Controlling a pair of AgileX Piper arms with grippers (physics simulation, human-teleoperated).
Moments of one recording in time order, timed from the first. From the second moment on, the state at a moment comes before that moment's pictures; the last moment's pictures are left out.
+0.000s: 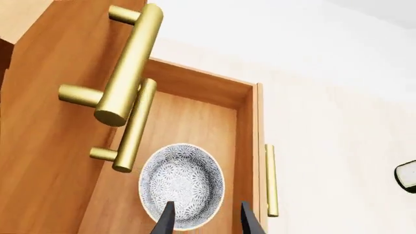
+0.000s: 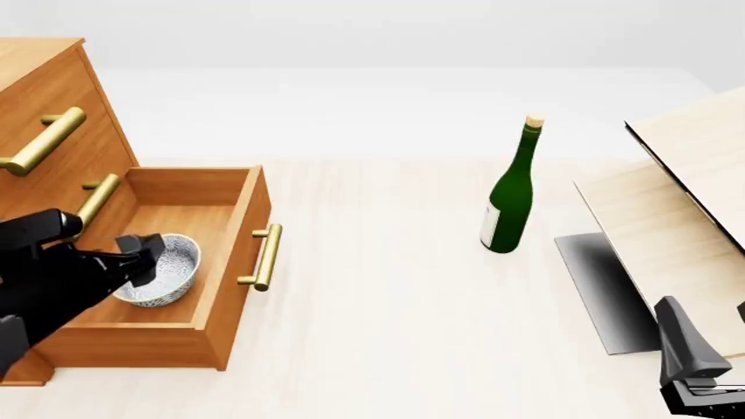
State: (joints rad) left arm -0.02 1.00 -0.38 -0.07 -0.28; right arm 0.00 0.01 0.00 0.00 0.00
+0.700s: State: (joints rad) left arm -0.16 0.92 -0.40 -0.02 -0.23; right arm 0.00 0.01 0.00 0.00 0.00
